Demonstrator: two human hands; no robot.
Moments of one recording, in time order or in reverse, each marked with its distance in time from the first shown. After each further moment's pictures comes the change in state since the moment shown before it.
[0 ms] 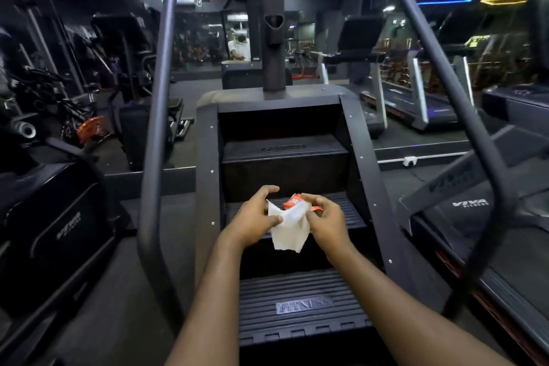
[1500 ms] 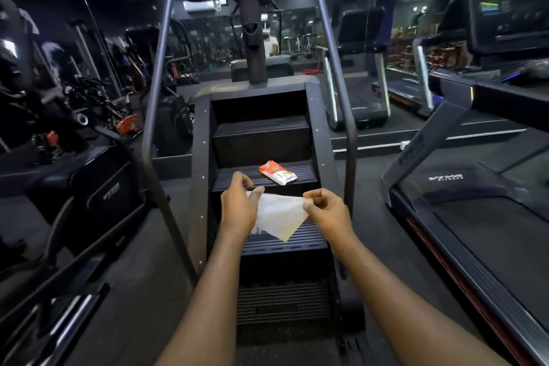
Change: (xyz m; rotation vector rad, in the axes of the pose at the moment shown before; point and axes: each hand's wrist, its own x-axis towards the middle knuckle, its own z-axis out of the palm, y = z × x) left_hand -0.277 0.208 0.214 0.098 0.631 -0.095; right_hand -0.276 -0.054 -0.282 -0.061 -0.063 0.036
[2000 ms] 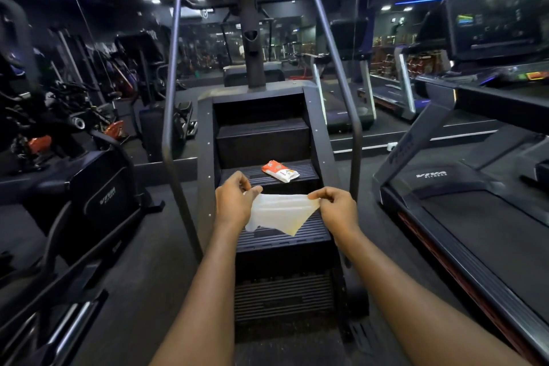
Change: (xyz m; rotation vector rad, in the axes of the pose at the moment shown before) left_hand -0.014 -0.036 -0.088 0.029 -0.041 0.027; right_hand -0.069 -0.040 0.045 -0.091 0.184 0.023
